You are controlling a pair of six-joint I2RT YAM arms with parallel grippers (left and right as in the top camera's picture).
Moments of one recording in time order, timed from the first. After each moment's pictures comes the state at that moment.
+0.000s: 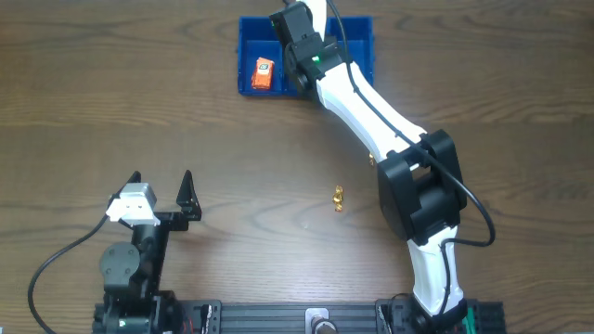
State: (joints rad) left arm -0.04 0.01 0.02 -0.11 0.05 -0.17; right arm 0.51 2.16 1.83 -0.51 0.42 0.37
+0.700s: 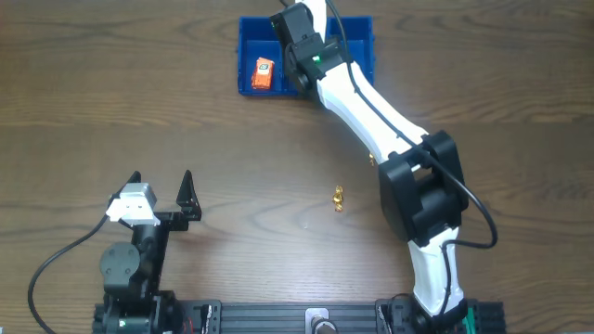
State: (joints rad) left arm -0.04 0.01 0.02 -0.11 0.05 -0.17; right arm 0.51 2.14 1.83 -0.58 0.41 0.35
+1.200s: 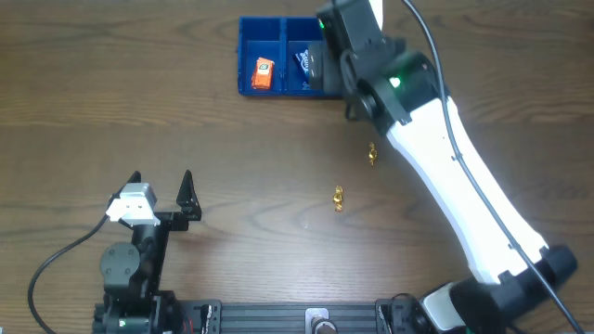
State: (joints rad) left arm -0.04 0.01 0.02 -0.11 0.05 -0.17; right arm 0.52 1.64 1.75 -1.00 0.33 0.36
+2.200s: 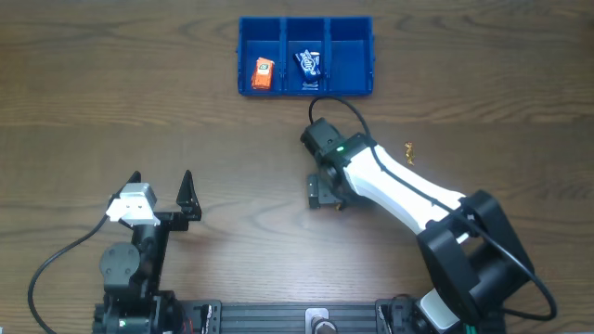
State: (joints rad) left arm -0.04 0.01 0.02 -0.11 0.05 -0.17; right arm 0.62 1.73 1.03 -0.86 0.05 0.55
